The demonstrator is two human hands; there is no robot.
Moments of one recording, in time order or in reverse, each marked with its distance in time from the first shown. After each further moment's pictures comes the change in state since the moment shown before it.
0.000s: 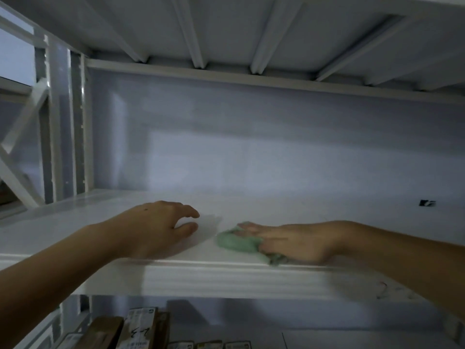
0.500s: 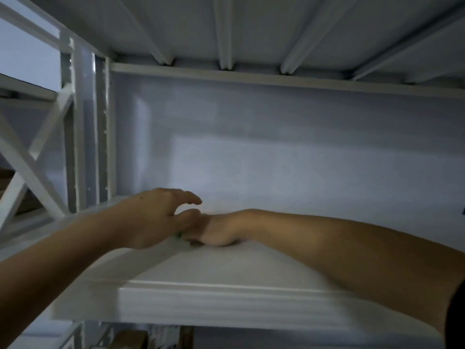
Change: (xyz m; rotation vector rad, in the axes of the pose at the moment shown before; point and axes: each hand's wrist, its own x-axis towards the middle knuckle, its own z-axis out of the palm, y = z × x) left_hand 0.002 -0.071 -0.028 -0.034 0.083 -0.020; right_hand 0.211 -0.086 -0.021 0.072 0.009 0.005
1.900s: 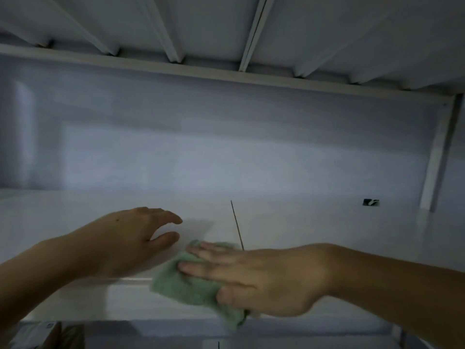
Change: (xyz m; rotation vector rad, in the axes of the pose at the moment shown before) left_hand 0.064 0.257 0.077 0.062 -0.038 0.055; right_hand -0.357 0.183 0.025 -0.105 -0.094 -0.184
